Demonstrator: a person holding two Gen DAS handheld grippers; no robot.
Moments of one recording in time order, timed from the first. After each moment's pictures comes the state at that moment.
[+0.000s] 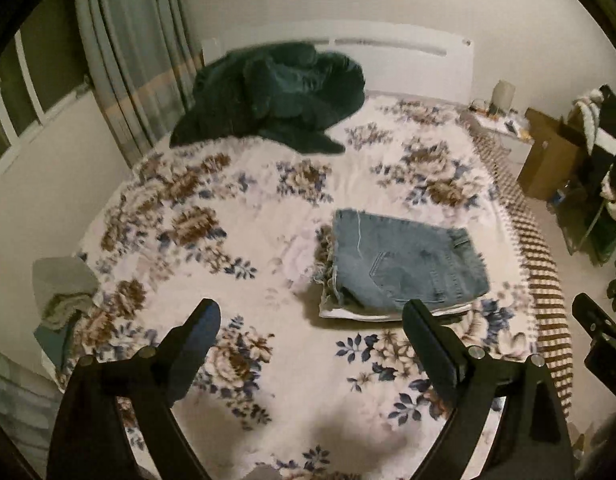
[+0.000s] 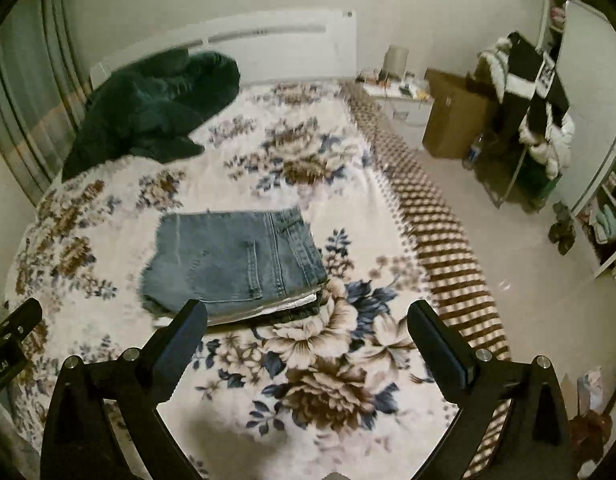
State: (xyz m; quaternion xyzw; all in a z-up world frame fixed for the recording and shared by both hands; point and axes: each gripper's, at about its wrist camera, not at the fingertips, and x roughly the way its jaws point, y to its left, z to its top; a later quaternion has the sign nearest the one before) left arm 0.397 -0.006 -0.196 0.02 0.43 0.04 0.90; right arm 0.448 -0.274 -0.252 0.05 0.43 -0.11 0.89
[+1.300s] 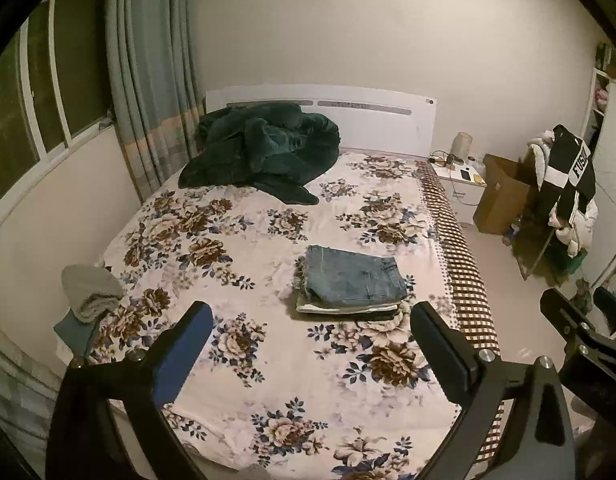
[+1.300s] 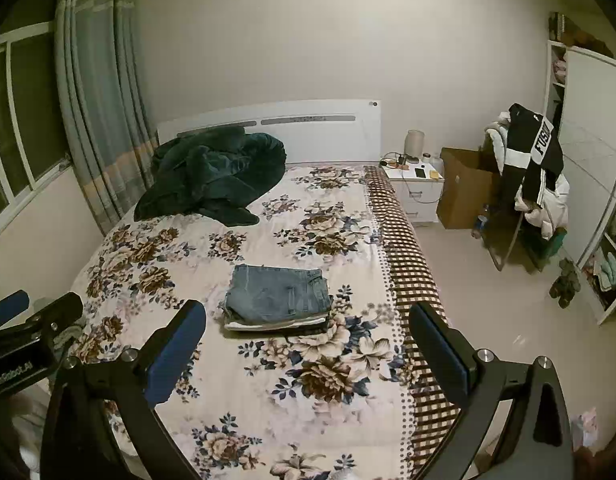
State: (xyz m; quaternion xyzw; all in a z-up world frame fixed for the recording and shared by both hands) left arm 0.206 -0.019 -0.019 -0.01 0.36 0.00 0.93; right arm 0.174 -0.270 0.042 0.03 0.33 -0.04 0.94
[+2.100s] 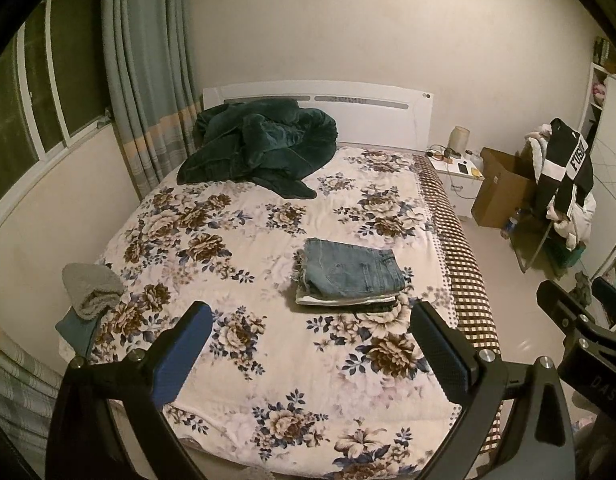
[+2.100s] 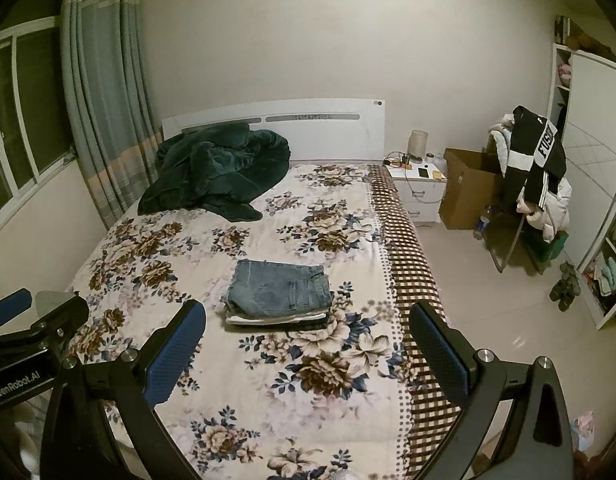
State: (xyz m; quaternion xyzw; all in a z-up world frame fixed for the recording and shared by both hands) left arm 0.189 -0.026 -0.025 -0.01 0.37 0.00 0.93; right arm 0.172 -0.273 0.041 0.03 0.33 -0.03 0.94
